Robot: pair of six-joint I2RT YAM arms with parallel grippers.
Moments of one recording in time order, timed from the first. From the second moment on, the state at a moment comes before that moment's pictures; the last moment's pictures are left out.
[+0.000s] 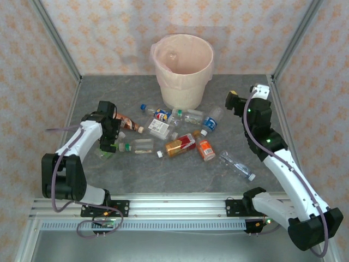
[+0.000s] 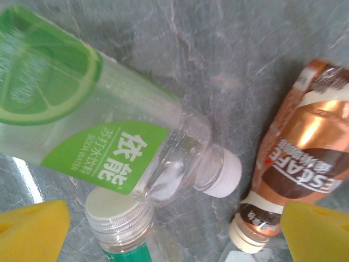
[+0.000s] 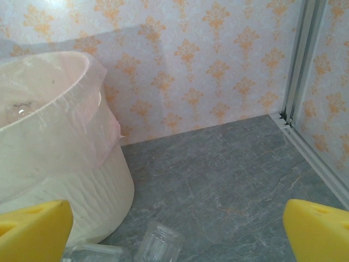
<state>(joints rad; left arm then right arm) 0.00 1.41 0.97 -0.83 -0.06 -1.55 0.35 0.96 0.97 -0.28 0.43 0.26</state>
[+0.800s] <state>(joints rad) 0.06 1.35 0.70 -0.61 -0.33 -1.87 0.35 1.03 0.98 -0.31 0.37 0.24</state>
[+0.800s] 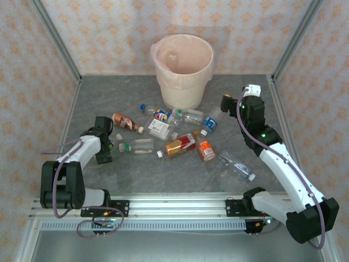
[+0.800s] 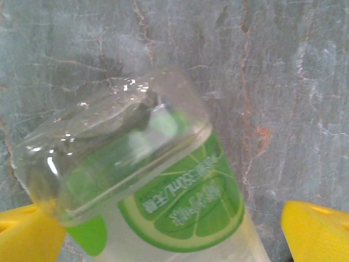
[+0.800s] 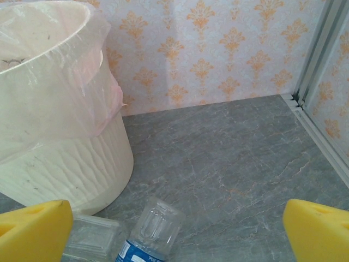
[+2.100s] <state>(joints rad) 0.12 1.24 0.77 -0.30 -0.45 -1.23 0.35 1.03 0.93 -0.54 0.33 0.54</state>
